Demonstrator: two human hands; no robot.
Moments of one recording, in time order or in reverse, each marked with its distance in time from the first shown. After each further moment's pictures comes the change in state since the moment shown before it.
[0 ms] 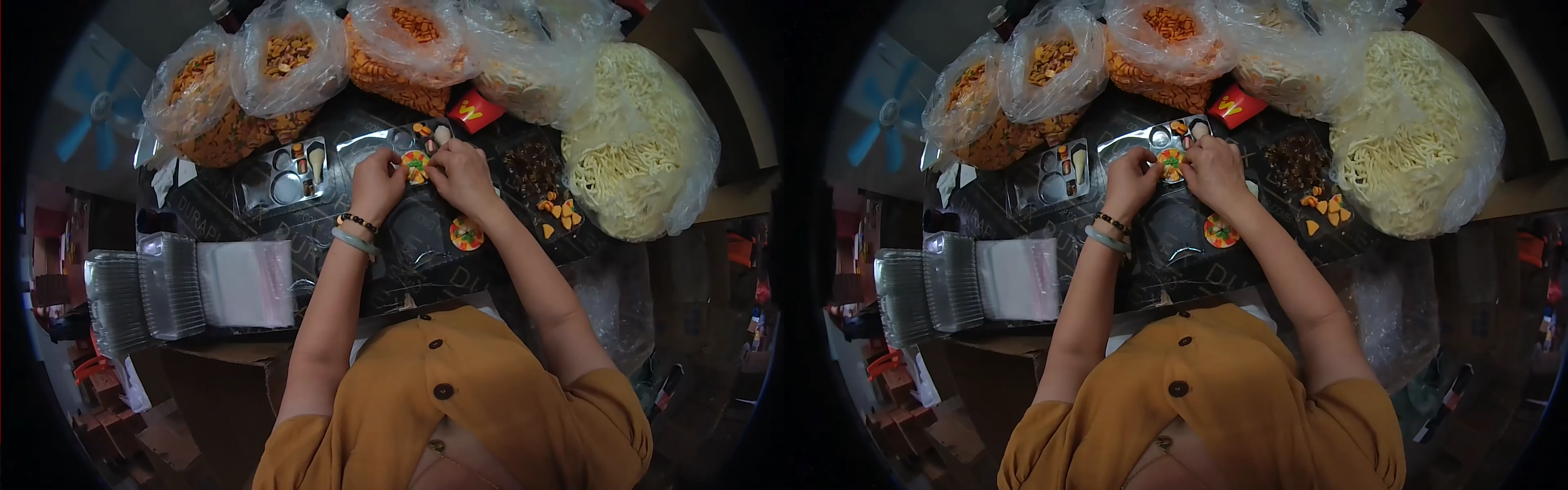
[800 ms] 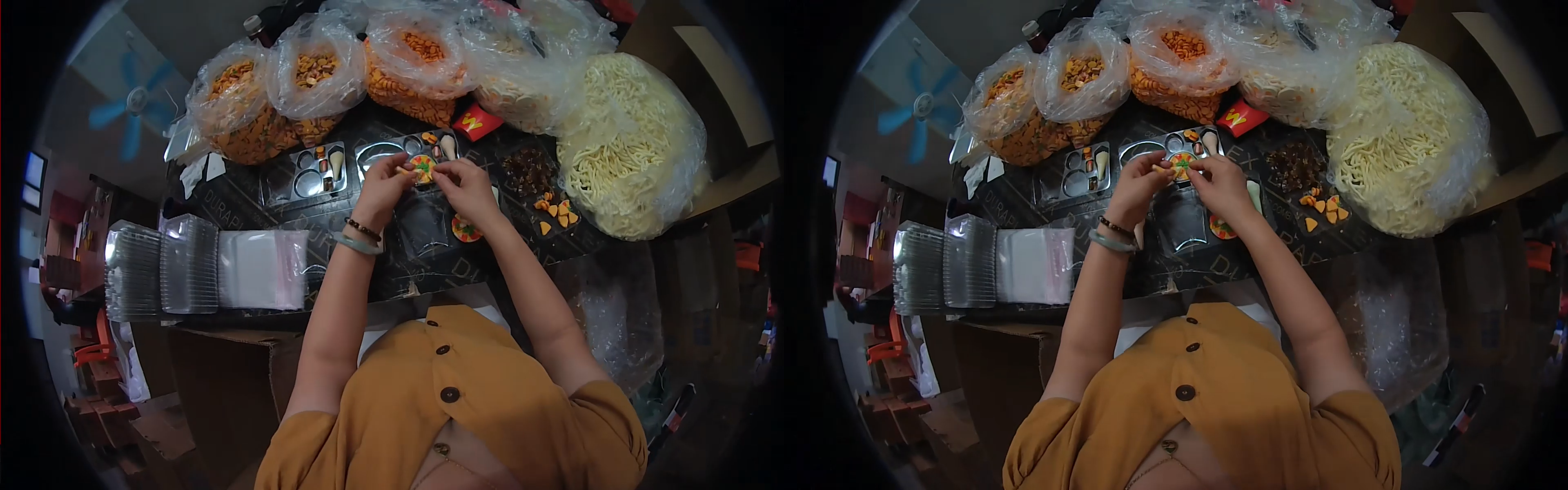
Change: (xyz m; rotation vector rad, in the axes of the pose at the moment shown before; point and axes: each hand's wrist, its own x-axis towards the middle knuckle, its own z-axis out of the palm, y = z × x) left_hand -0.019 0.004 -0.012 -0.919 -0.196 -0.255; right_hand -0.027 -0.019 -0.010 0.482 0.049 0.236
